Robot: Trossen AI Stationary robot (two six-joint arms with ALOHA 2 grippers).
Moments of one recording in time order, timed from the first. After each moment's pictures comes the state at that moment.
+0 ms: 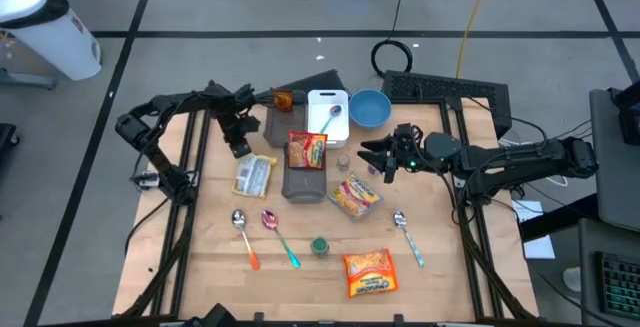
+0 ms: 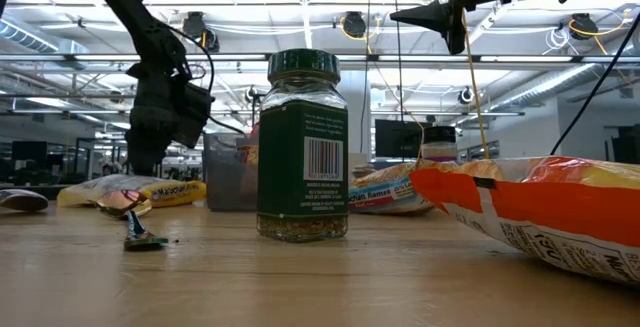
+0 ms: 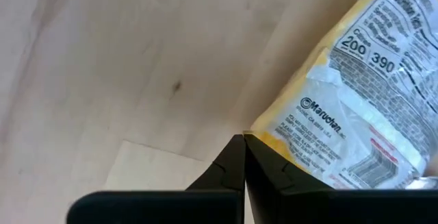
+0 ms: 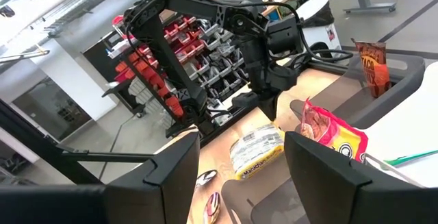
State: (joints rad) left arm 0.93 1.66 0.94 -1.03 0.32 0.45; right arm -0.04 1.01 0.63 0.33 0.19 0.61
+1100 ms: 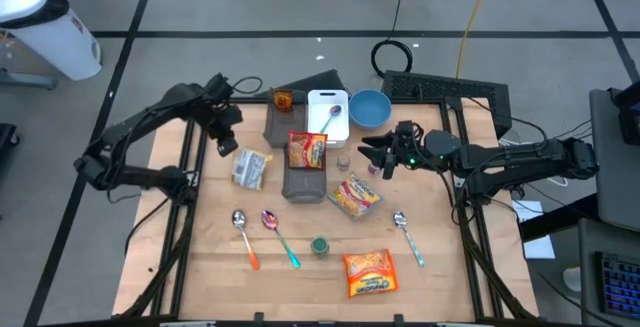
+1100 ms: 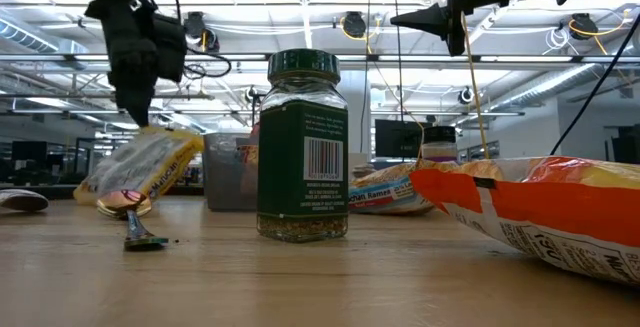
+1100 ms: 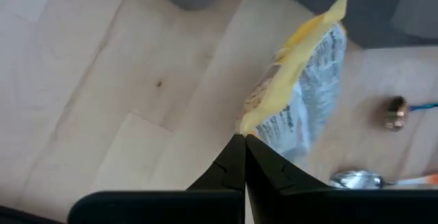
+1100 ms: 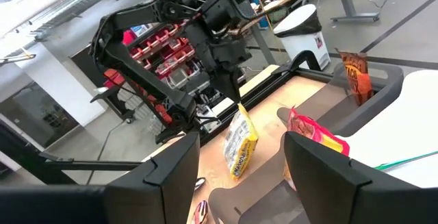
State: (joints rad) left arm 0.93 1.22 0.94 -1.16 0.40 0.37; right arm -0.07 1.01 0.63 0.33 0.21 0.59
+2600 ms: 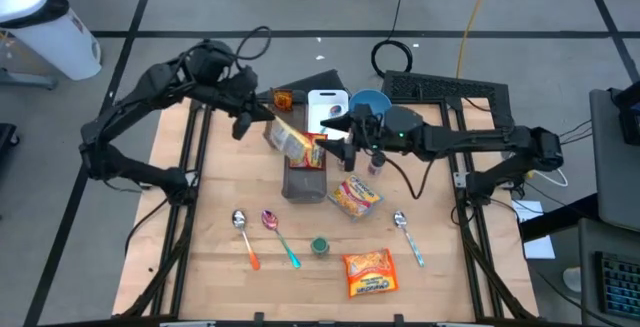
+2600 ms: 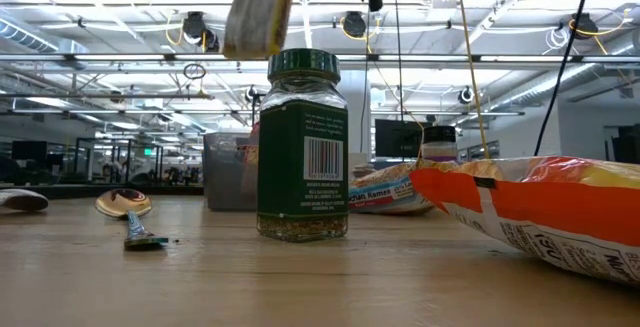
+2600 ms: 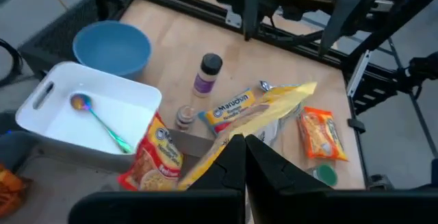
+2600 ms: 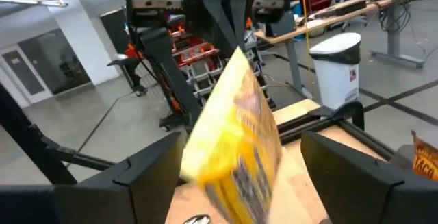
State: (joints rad) left arm 0.52 1.29 1.62 -1.00 0.48 0.00; right arm -0.11 1.42 1.14 0.28 0.02 0.32
